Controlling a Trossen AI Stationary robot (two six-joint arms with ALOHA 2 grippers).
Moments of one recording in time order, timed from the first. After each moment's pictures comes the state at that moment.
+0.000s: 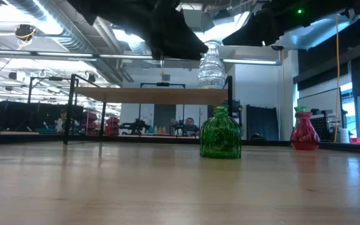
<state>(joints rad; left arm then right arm) -0.08 1.60 0.94 0.27 -0.27 -0.04 0.22 1.20 0.62 0.39 0.74 -0.40</state>
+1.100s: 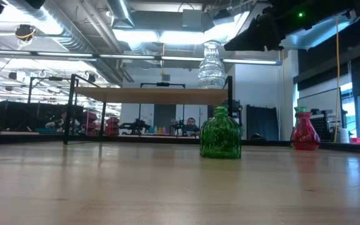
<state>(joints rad) -0.45 1.10 1.13 -1.43 0.02 -1.38 0.22 1.20 0.62 0.34 0.75 -0.37</state>
